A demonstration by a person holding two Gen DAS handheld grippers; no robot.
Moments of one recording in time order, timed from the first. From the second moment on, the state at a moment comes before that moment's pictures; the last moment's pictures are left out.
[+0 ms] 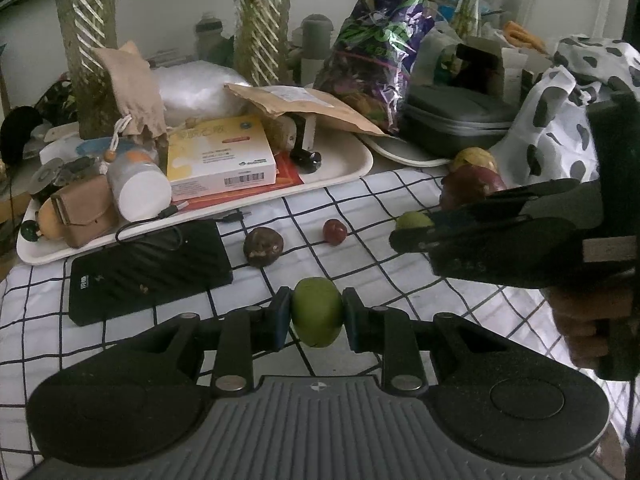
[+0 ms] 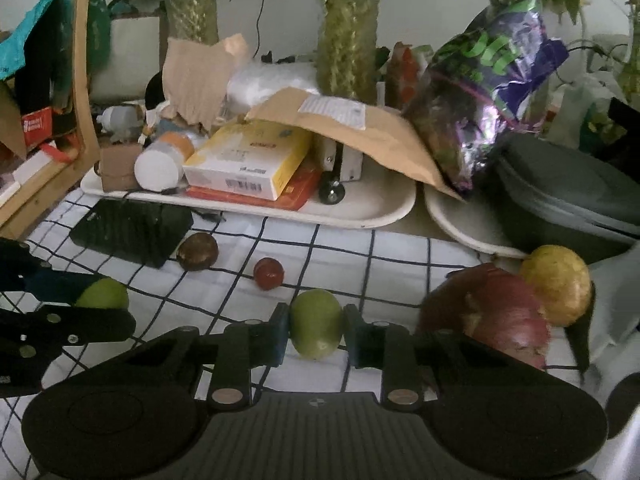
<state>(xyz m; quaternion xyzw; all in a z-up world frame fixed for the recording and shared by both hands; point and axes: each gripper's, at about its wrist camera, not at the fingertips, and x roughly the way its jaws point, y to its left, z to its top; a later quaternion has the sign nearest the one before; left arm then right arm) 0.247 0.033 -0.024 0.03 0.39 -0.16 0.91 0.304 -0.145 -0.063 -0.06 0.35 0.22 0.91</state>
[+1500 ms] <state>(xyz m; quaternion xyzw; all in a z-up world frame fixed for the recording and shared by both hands) 0.142 -0.004 -0.037 0.01 0.43 -0.27 0.86 0.147 -0.192 -0.026 -0.01 0.37 0.26 0.89</state>
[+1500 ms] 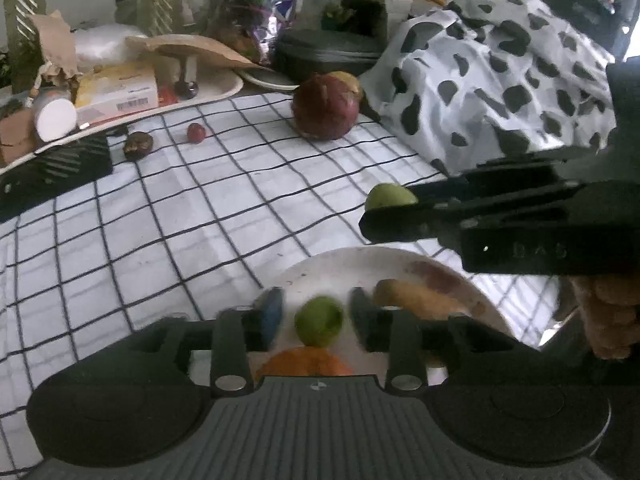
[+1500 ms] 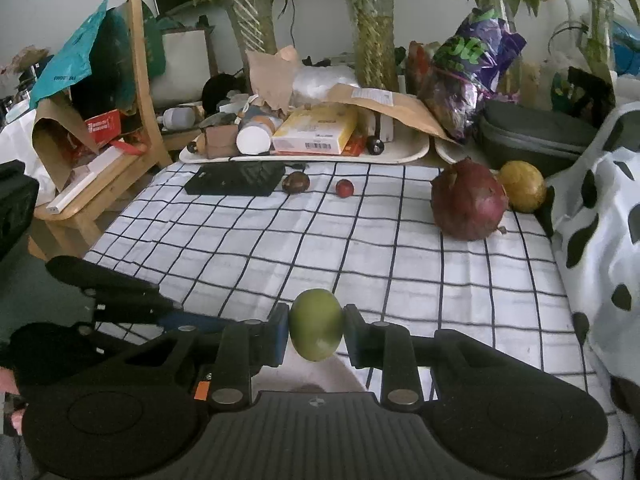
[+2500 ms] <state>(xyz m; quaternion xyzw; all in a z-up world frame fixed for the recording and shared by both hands) 0.105 0.034 -0.009 -0.02 0.39 -0.18 0.90 0.133 -0.187 -0.038 0.04 0.40 0.26 0.88</state>
